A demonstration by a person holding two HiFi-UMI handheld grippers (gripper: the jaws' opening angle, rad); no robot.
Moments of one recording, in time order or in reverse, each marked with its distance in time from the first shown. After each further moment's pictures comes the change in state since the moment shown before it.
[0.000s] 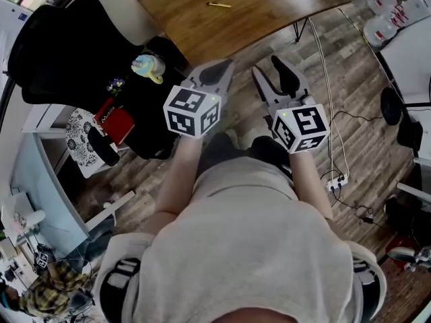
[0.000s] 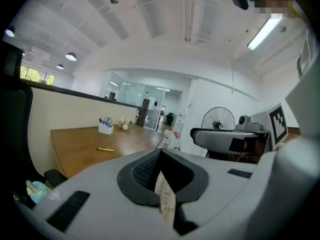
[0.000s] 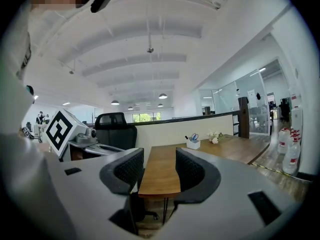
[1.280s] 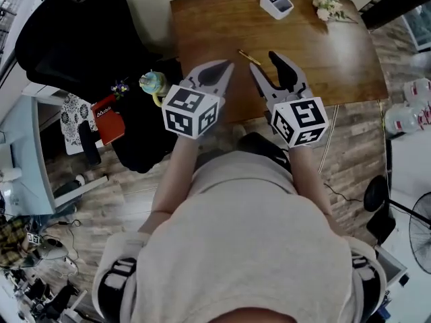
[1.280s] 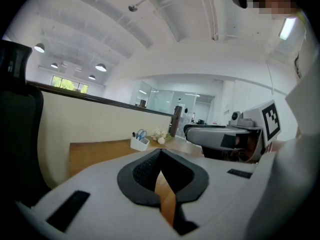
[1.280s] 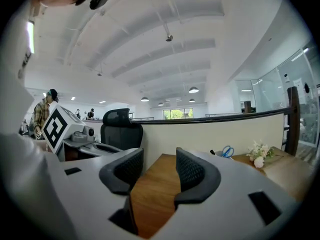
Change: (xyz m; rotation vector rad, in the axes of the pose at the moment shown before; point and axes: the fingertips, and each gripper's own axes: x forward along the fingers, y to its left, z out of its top) left arm 0.121 0.197 0.081 -0.098 -0.088 0.345; right arm 0.263 -0.089 0.044 -0.103 0.045 0.417
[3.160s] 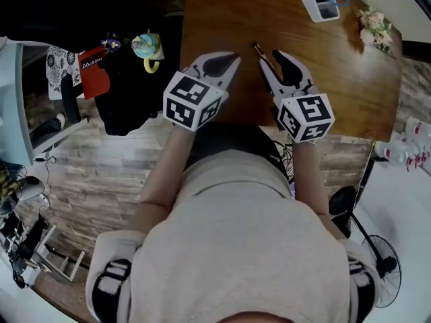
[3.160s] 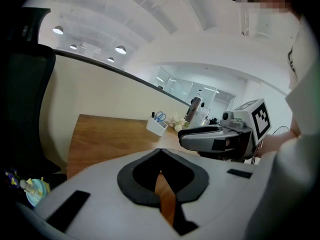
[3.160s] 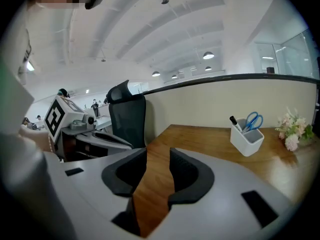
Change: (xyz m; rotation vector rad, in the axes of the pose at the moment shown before) left arm 0.072 0.081 -0.051 -0.198 0.145 0.124; right arm 0.108 -0.054 -0.092 0.076 0.326 0.248
